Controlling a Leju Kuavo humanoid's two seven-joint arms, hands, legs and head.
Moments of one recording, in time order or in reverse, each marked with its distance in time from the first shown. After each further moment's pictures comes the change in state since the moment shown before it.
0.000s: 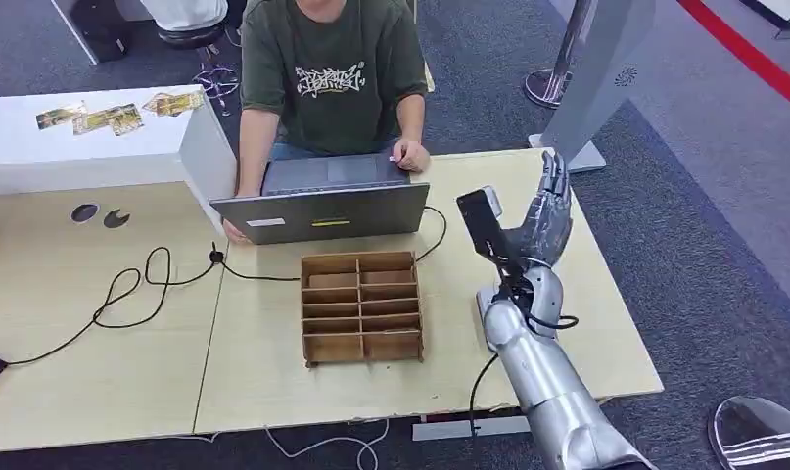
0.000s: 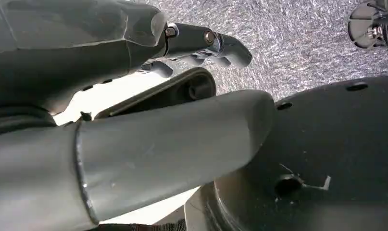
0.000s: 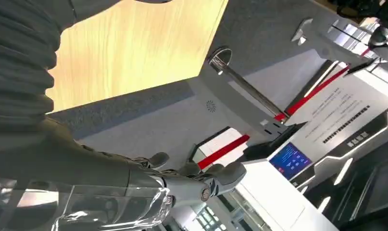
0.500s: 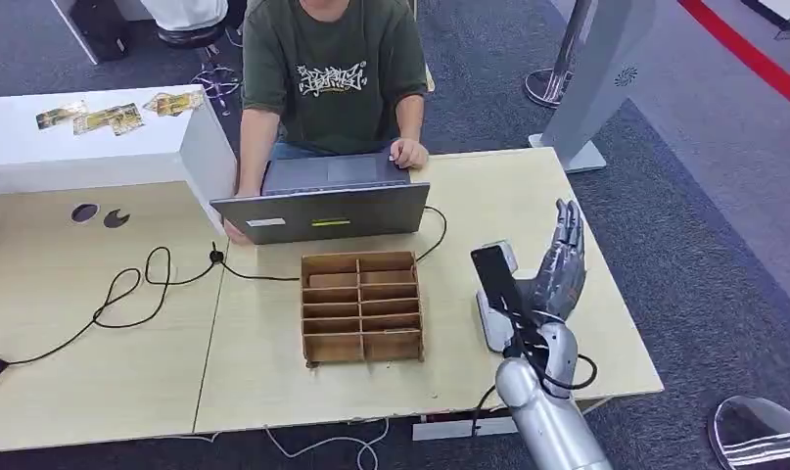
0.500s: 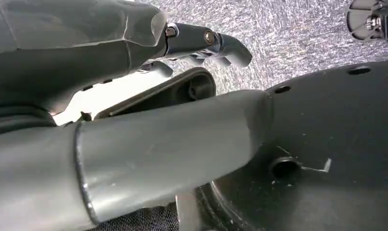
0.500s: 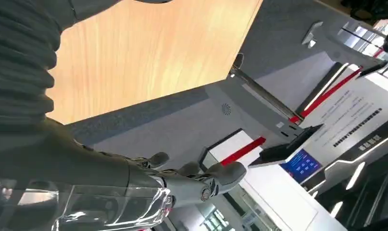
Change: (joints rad) left arm 0.010 -0.035 0.019 0.031 0.048 0.000 -0.015; right arm 0.263 -0.022 0.019 -0.253 0.003 0.000 0.023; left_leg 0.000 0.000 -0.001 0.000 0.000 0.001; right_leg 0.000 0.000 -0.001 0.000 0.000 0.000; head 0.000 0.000
